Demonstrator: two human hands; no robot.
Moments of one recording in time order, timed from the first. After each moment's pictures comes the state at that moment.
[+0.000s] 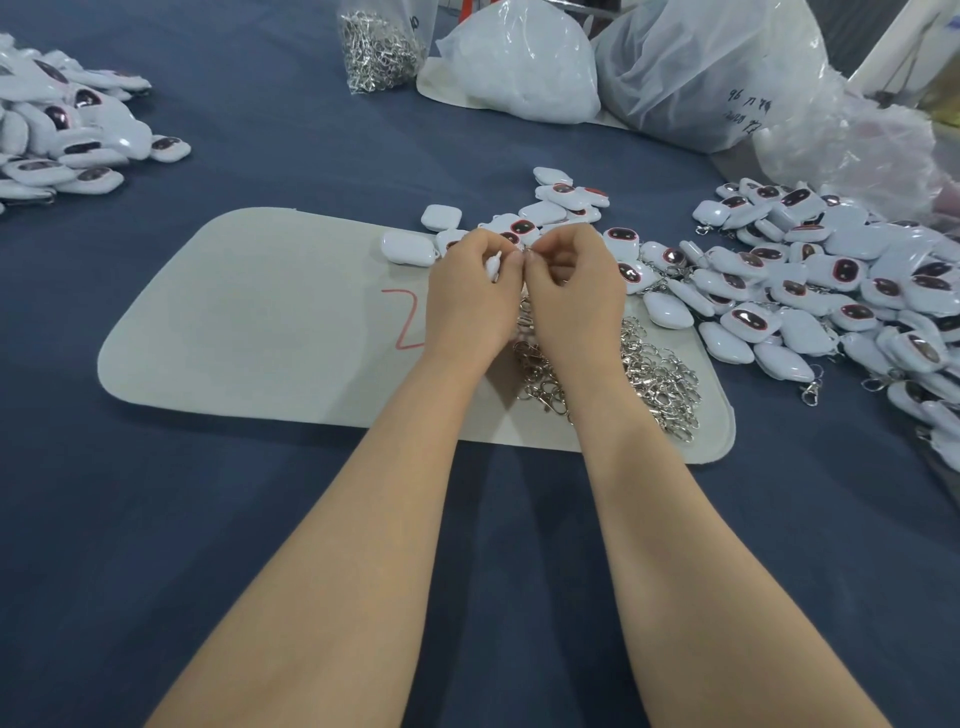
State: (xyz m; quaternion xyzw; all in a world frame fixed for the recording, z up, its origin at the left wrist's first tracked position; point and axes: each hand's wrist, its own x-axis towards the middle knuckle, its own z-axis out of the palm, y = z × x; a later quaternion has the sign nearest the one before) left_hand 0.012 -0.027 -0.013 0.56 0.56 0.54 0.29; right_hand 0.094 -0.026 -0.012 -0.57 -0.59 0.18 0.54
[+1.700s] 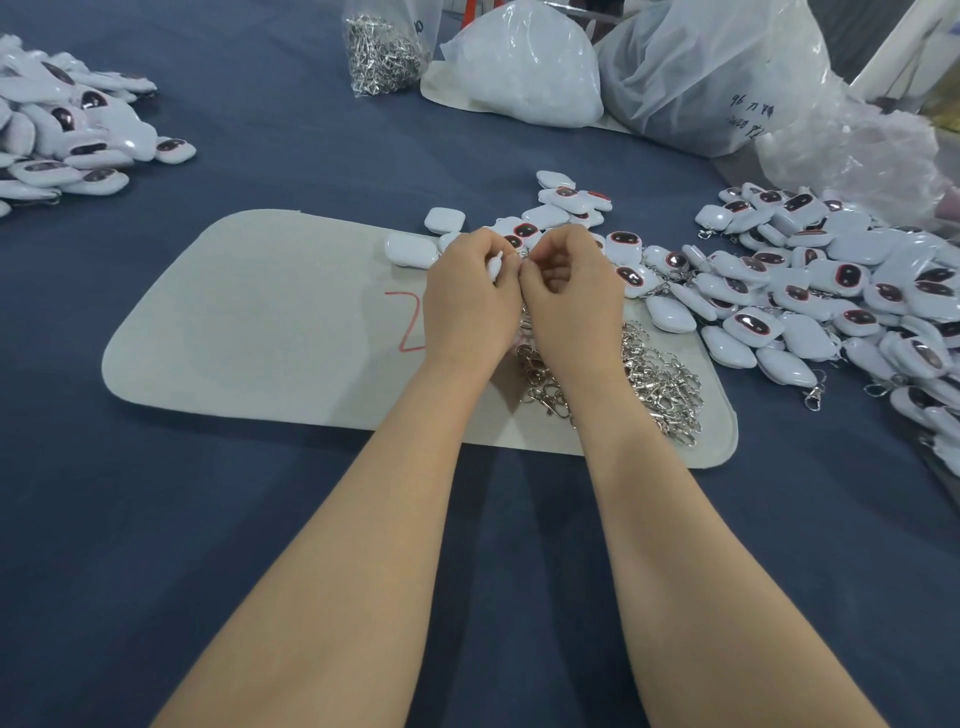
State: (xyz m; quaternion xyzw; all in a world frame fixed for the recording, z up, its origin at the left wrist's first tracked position) left_hand 0.011 -0.031 -0.011 0.56 0.58 0.54 0.25; right_hand 0.094 -0.027 -0.013 -0.55 -0.62 0.18 0.53
